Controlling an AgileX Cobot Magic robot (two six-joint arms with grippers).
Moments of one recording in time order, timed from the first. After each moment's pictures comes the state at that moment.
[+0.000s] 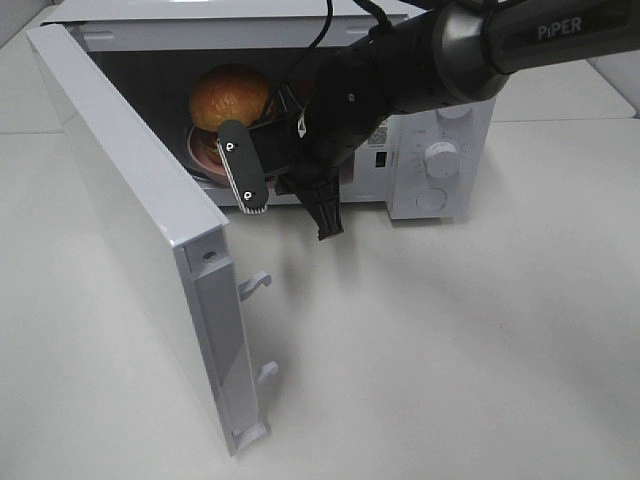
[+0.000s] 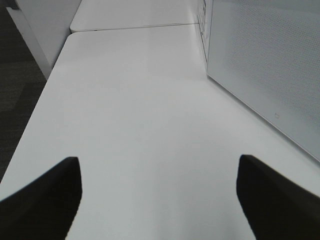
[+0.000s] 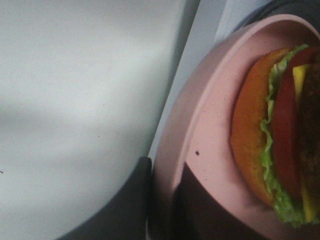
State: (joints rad) left arm -0.03 -0.01 -0.52 0.06 1.06 0.05; right arm 0.66 2.14 -1.50 -0.21 0.28 -1.20
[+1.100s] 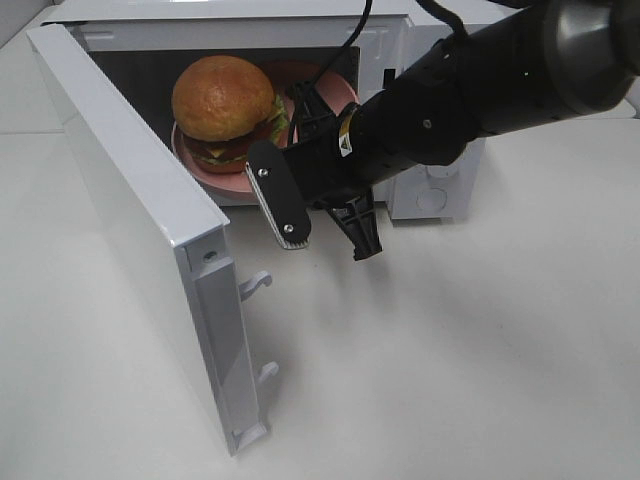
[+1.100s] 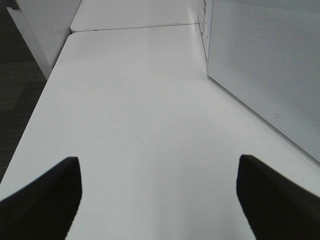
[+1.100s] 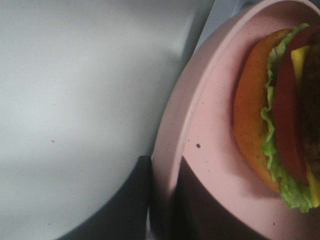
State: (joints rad) left arm -0.03 -0.01 -0.52 0.06 1.06 0.05; right arm 0.66 1.91 -1.16 -0.28 0.09 -1.23
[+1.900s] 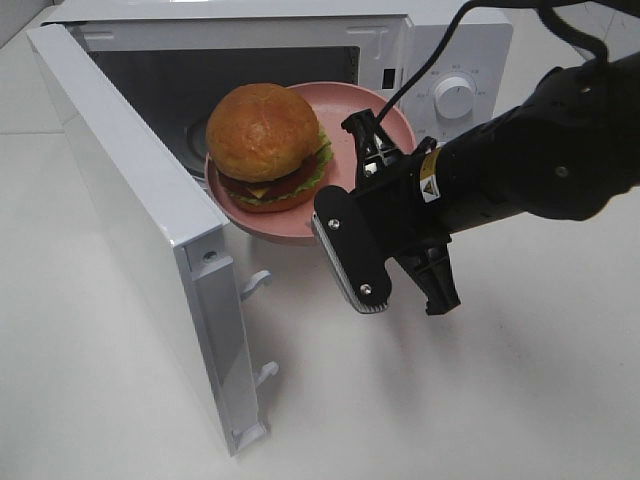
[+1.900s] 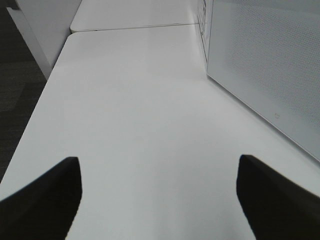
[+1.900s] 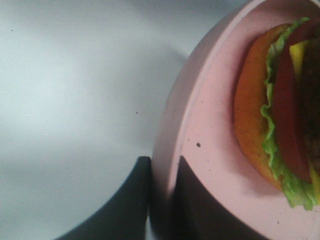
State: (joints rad) left arm -0.03 -0.01 -0.52 0.06 1.06 0.05; right arm 0.67 1.65 -0.84 -0.27 0.05 -1.24
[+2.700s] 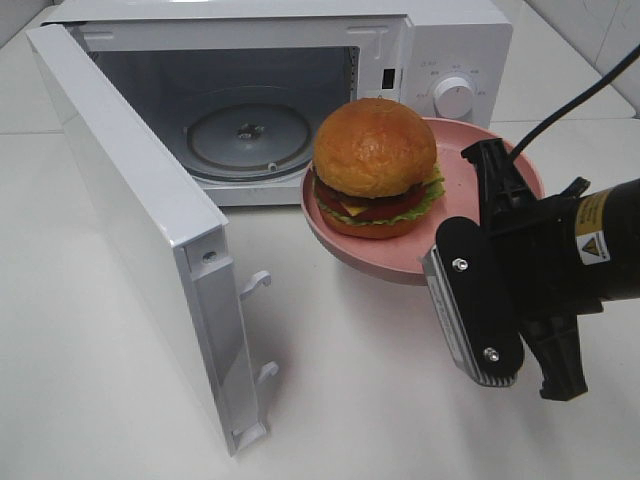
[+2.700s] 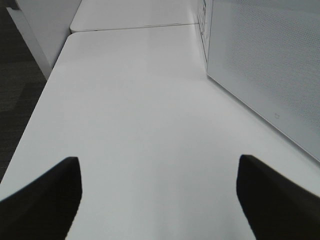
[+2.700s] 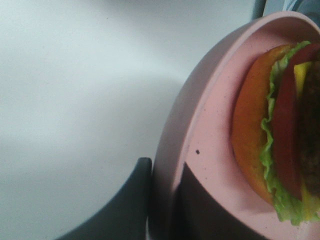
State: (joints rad) left arm -0.03 -0.01 -0.52 0.06 1.06 0.05; right arm 0.66 1.28 -0.56 -0.24 0.18 -1.09
